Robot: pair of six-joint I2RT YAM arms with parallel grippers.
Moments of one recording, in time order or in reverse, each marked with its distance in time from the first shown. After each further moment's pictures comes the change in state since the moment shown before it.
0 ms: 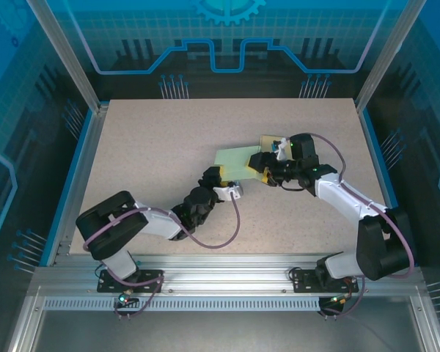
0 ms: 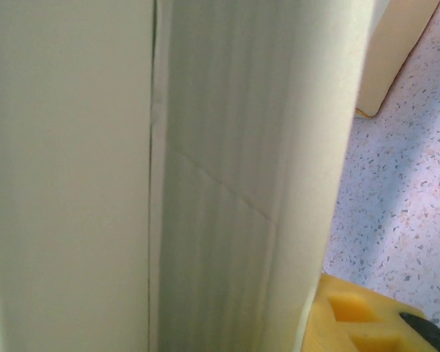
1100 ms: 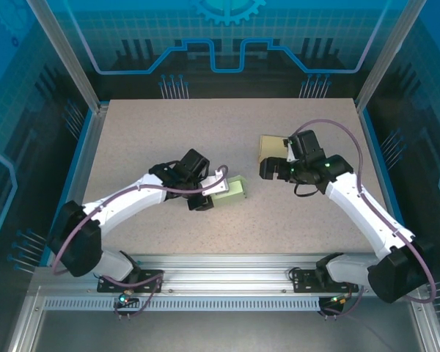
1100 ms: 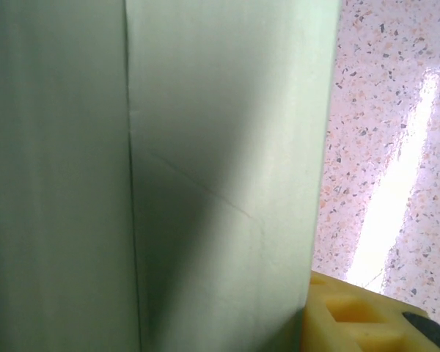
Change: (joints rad) left arm 0.224 -0.176 0.535 -1.703 0.682 -0.407; right arm 0.112 -0.157 0.249 -0.652 0.682 -0.463
